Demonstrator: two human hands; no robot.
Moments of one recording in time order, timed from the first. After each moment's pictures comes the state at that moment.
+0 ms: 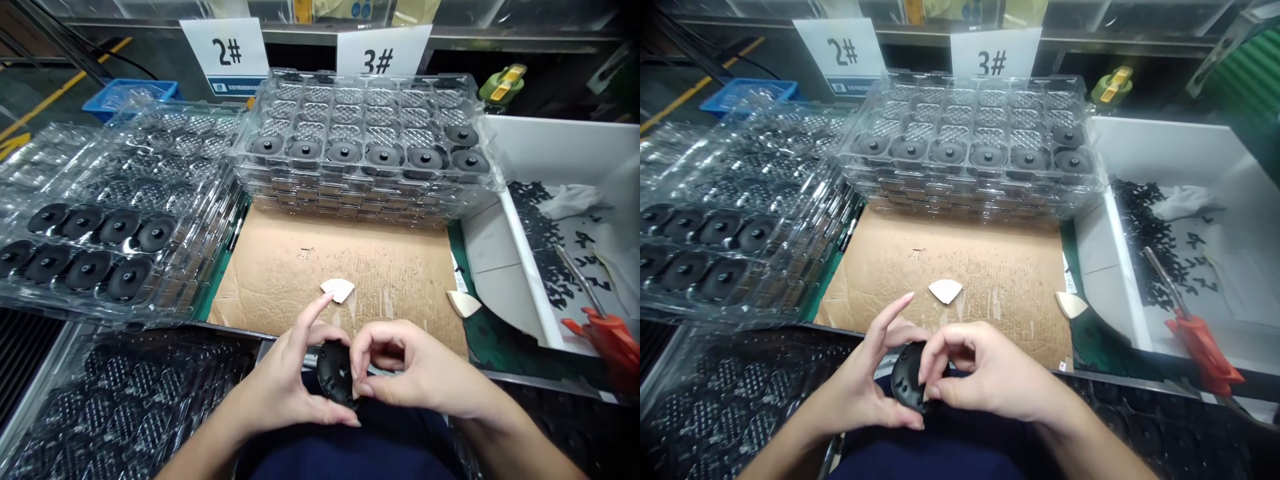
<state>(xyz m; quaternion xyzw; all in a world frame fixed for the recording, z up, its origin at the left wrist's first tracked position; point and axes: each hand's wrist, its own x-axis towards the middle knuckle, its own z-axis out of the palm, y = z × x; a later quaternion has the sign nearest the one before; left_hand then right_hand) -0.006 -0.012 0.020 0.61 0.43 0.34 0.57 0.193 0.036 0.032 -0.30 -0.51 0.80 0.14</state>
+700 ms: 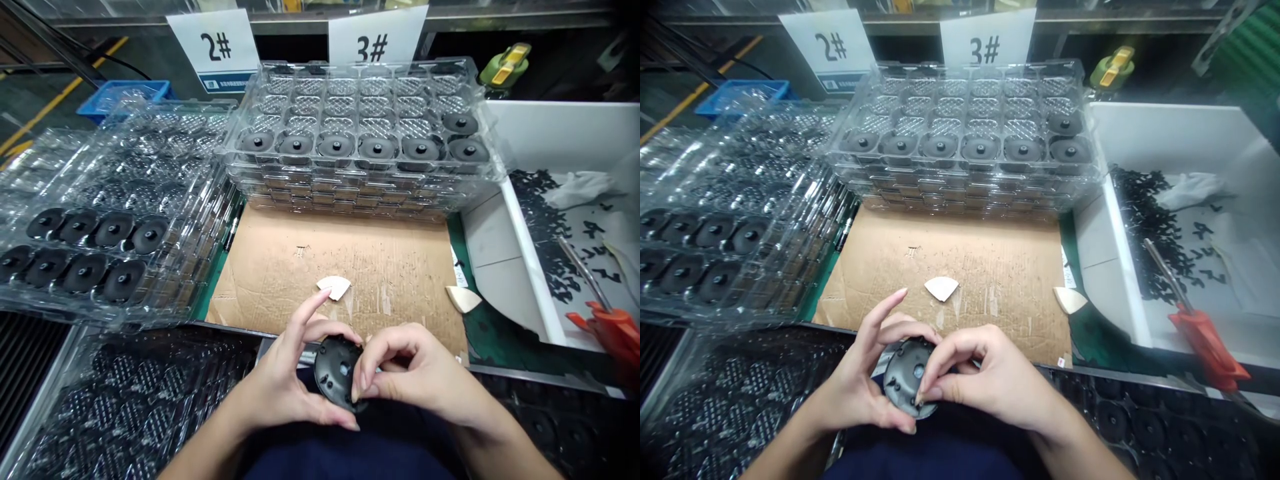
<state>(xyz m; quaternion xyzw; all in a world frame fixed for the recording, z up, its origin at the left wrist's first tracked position) 0.005 -0.009 0.006 0.60 0.38 0.40 0.57 0.202 0.024 0.022 -0.29 -0.42 0.83 0.23</state>
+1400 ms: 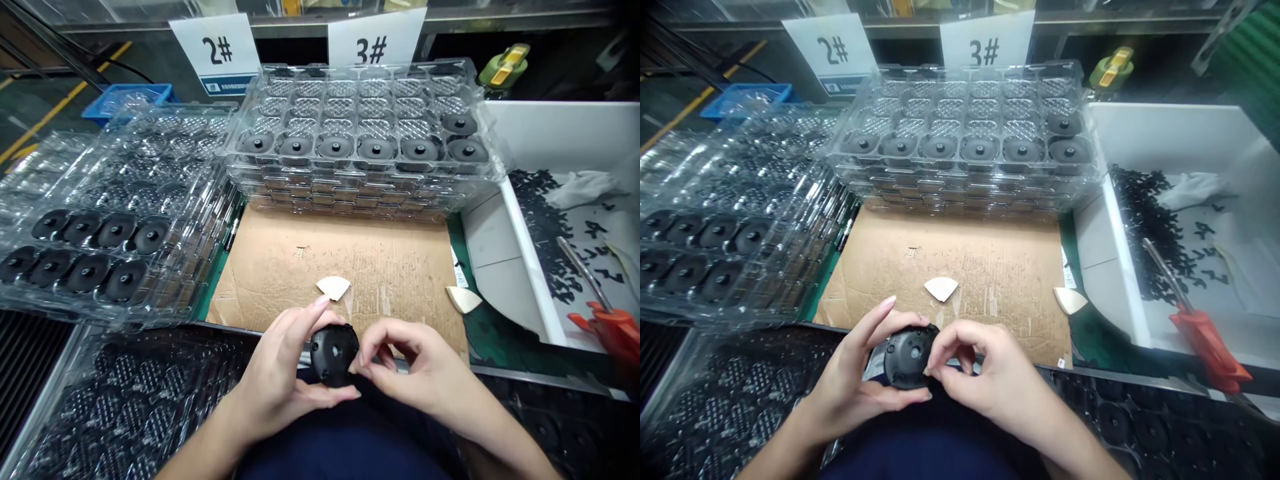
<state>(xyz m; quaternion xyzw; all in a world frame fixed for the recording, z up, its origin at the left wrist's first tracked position) 0.001 -0.014 0.009 0.76 0.44 0.37 0.30 0.202 0.025 0.032 -0.42 -0.60 0.65 0.22</state>
